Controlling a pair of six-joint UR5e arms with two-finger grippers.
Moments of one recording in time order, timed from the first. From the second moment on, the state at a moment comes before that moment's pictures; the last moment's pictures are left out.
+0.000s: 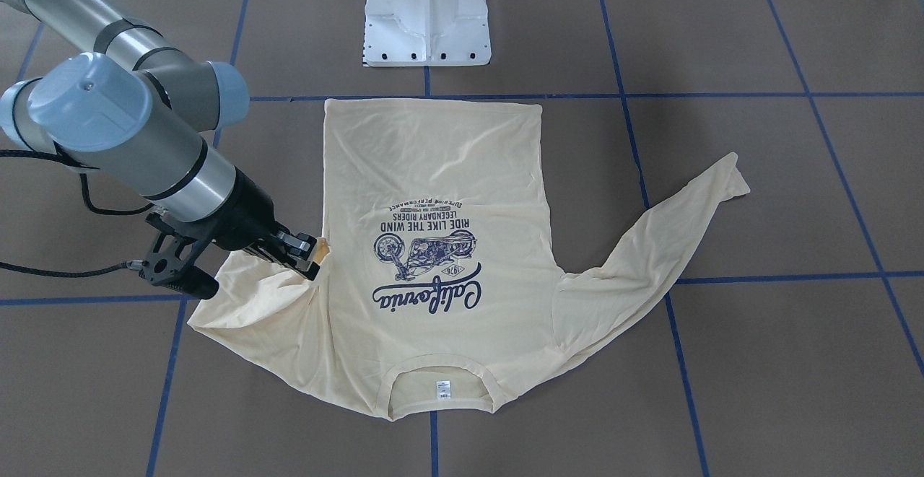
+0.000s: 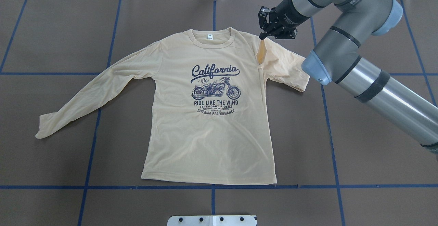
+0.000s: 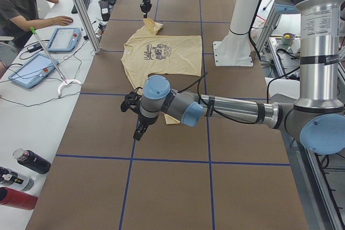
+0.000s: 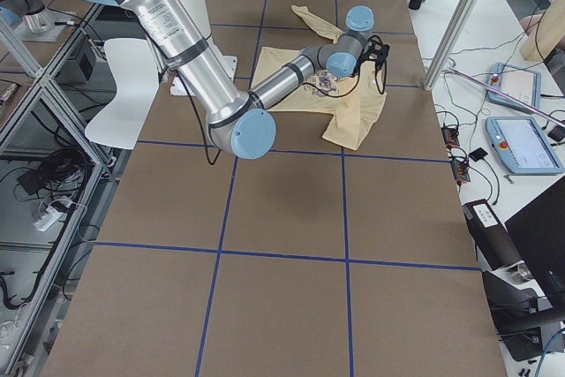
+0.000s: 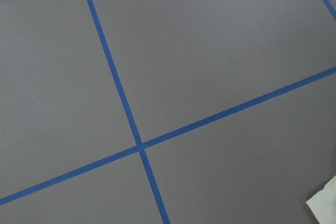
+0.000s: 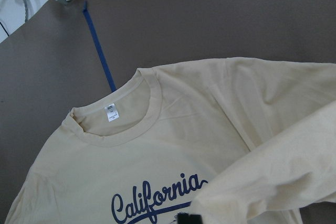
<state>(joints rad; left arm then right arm) -1.49 -1.48 -1.77 -1.92 -2.32 0.01 0.91 -0.85 1.43 -1.10 2.21 1.53</state>
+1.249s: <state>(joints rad) -1.49 -1.48 -1.75 -1.92 -2.32 0.01 0.74 -0.51 1.18 -1.08 2.01 1.53</state>
